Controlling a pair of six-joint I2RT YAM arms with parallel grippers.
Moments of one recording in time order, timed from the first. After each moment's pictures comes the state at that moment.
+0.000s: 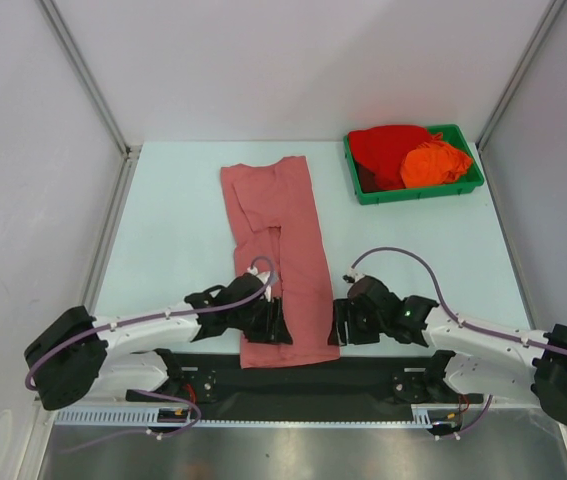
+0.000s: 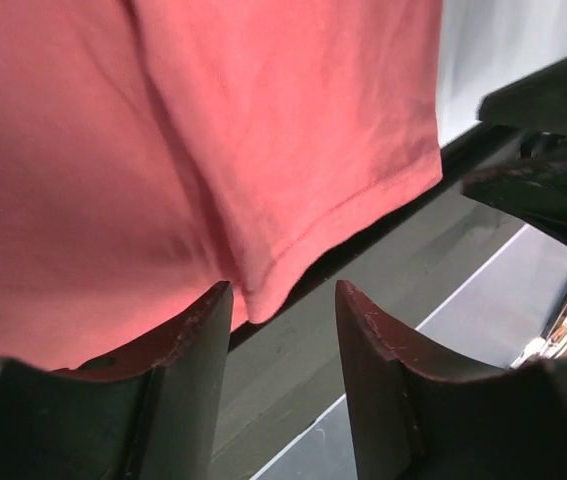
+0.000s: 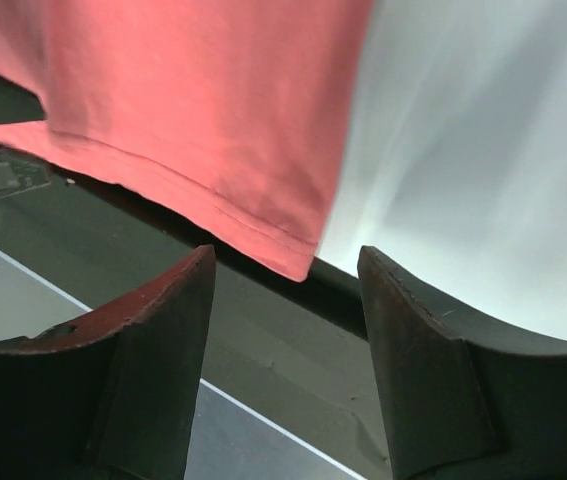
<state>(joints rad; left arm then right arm) -0.93 1.18 0.47 -0.18 0.26 -0.89 0.95 1.04 0.50 -0.42 -0.08 0.80</state>
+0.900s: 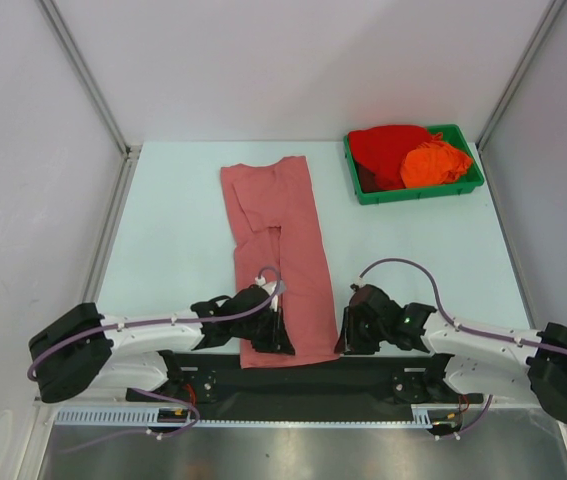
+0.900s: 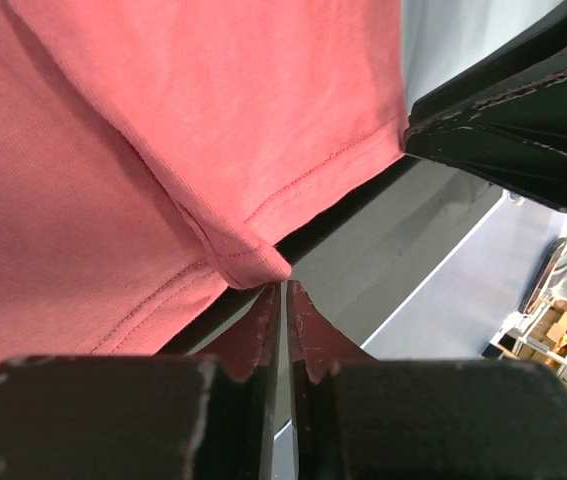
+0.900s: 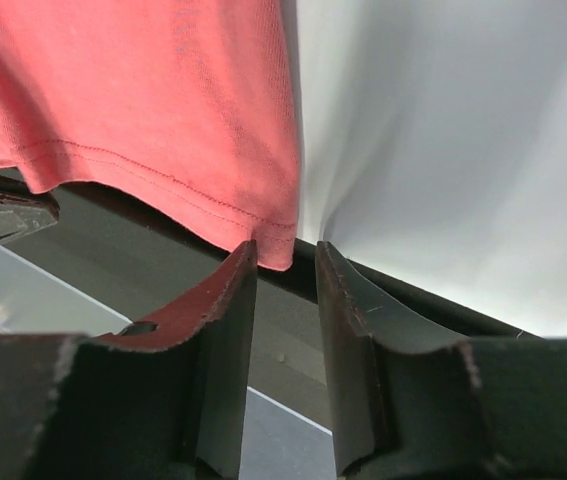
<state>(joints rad) -1.04 1.21 0.42 -0.04 0.26 -0.99 0.97 1.05 0.40 -0.37 -0.12 1.00</state>
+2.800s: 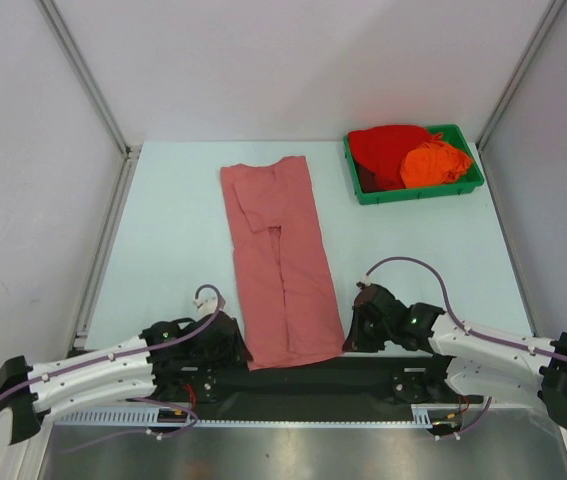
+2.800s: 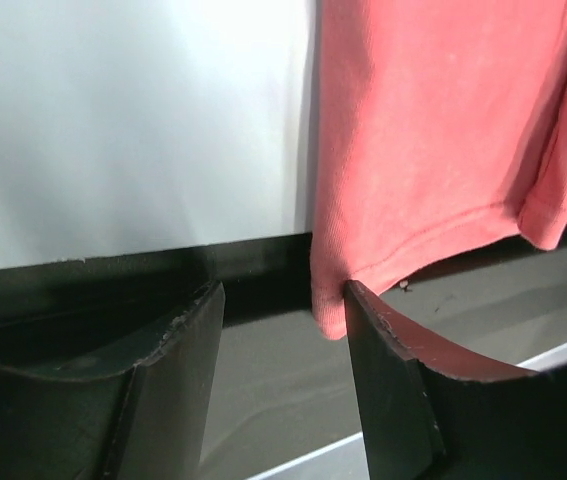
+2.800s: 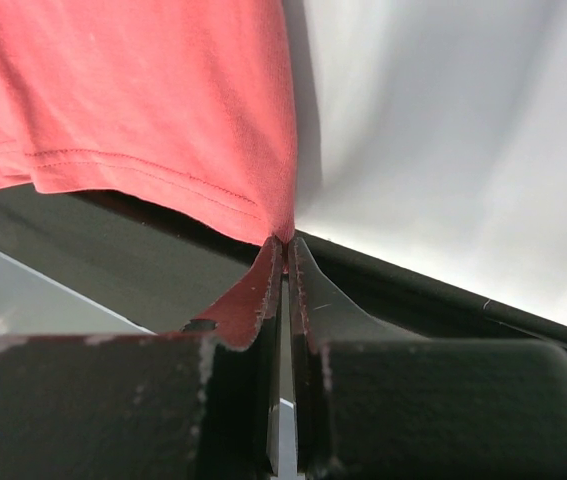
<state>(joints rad) -1.09 0.67 0.28 -0.68 -0.09 -1.28 0.95 0.98 0.41 -0.45 -0.08 1.01</state>
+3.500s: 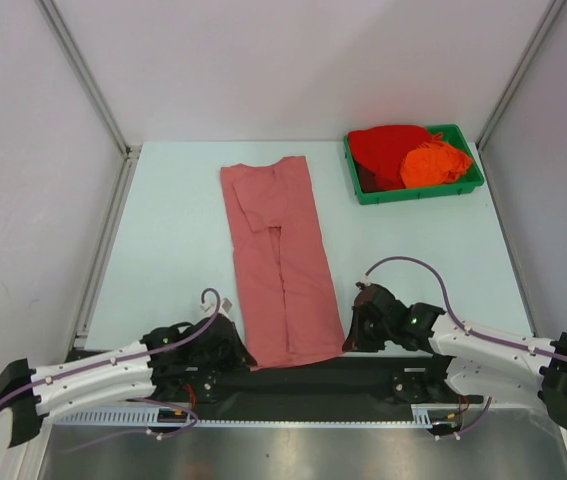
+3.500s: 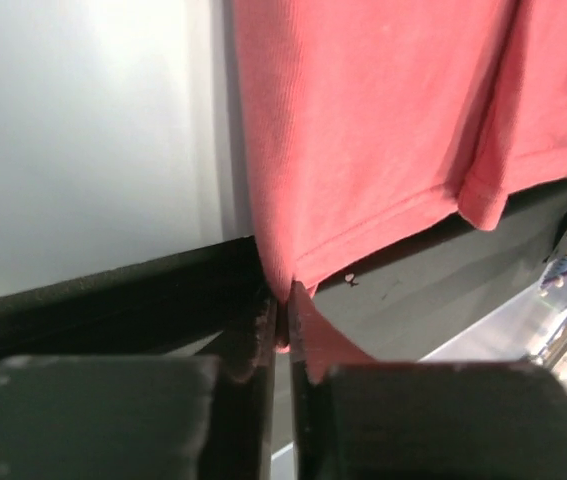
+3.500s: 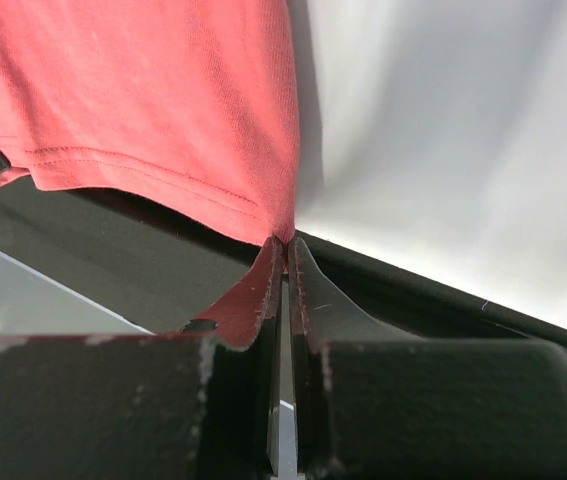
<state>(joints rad) -1.08 0.64 0.18 -0.47 0.01 -1.33 0.95 0.97 0.41 -0.45 -0.08 0.99</state>
